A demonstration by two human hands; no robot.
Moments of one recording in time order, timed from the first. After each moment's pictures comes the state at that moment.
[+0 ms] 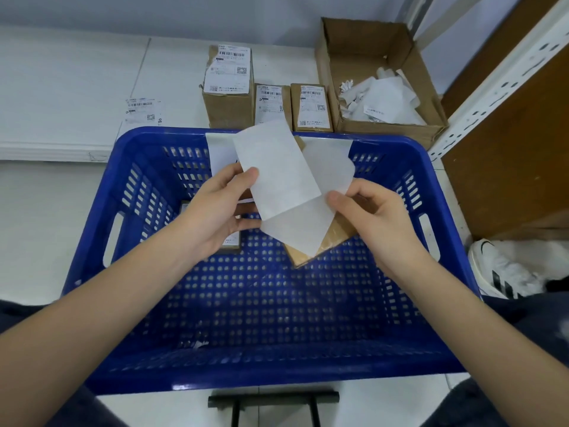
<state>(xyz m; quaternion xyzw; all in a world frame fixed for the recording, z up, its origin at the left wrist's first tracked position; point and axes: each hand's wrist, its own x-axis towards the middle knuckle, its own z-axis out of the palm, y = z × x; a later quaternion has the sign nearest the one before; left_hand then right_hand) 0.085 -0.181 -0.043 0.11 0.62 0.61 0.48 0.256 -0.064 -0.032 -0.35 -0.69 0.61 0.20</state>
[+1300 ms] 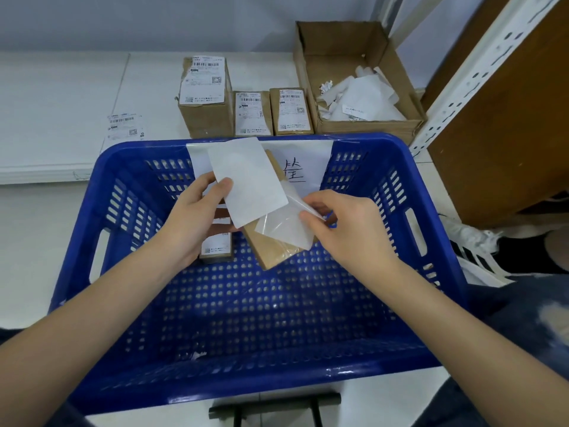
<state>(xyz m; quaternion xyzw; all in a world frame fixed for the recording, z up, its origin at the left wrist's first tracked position) 0.080 -0.177 -0.063 0.14 0.70 0.58 0.39 0.261 -0.062 -0.056 -0.30 -0.88 0.29 0.21</state>
